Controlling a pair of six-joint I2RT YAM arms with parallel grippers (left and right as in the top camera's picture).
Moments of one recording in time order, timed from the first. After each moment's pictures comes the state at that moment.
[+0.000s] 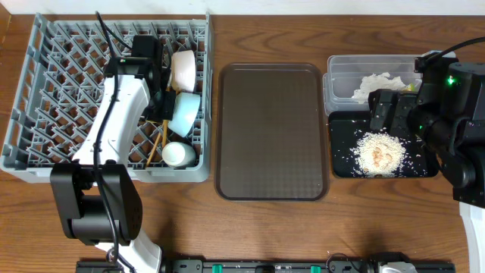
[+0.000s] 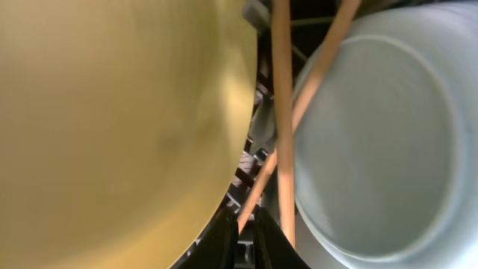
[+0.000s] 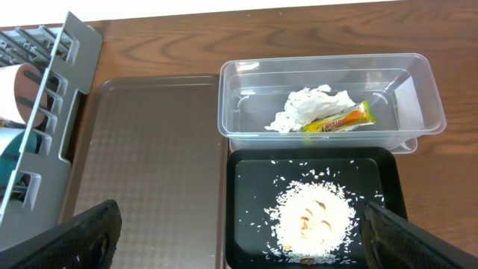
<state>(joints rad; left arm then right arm) -0.03 1.82 1.50 -1.10 -0.14 0.07 0.08 1.17 1.54 -1.12 -0.03 0.16</state>
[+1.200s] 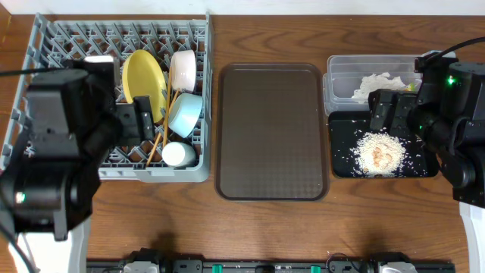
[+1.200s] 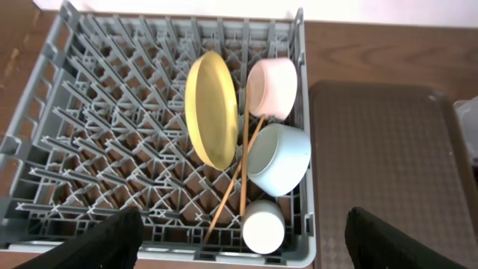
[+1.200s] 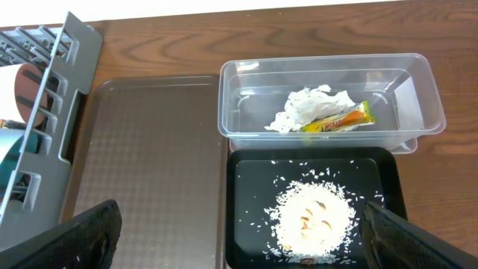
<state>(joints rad) -0.03 1.13 1.63 -1.23 -0.03 -0.06 0.08 1.17 1.54 -1.12 -0.03 0.16</state>
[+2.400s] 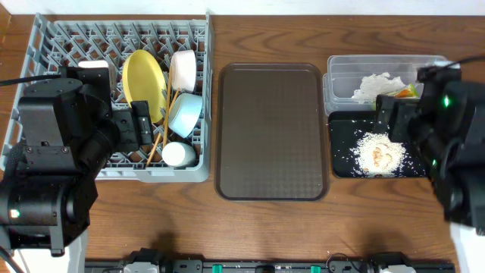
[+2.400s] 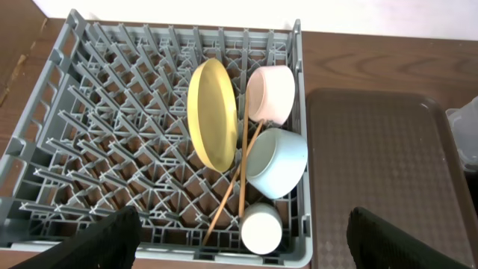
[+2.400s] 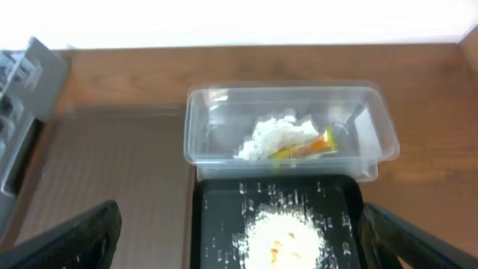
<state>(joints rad) -0.03 1.10 1.63 -1.23 -0.03 -0.06 0.08 1.03 1.30 -0.89 0.09 0.10</state>
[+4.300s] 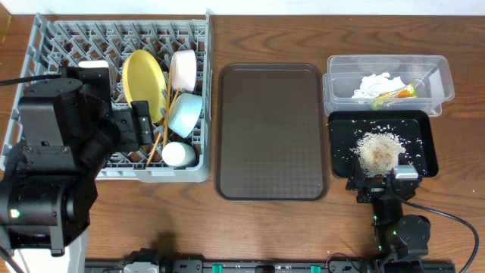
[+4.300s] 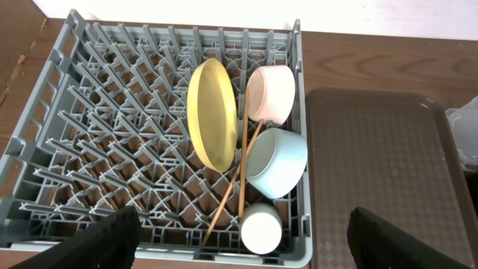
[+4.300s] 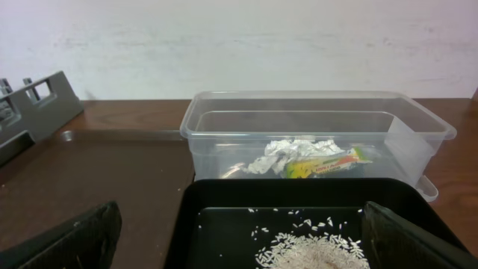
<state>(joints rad) -0.03 1.10 1.63 -1.23 -0.03 -0.06 0.08 0.02 0.01 -0.07 0.05 0.07</state>
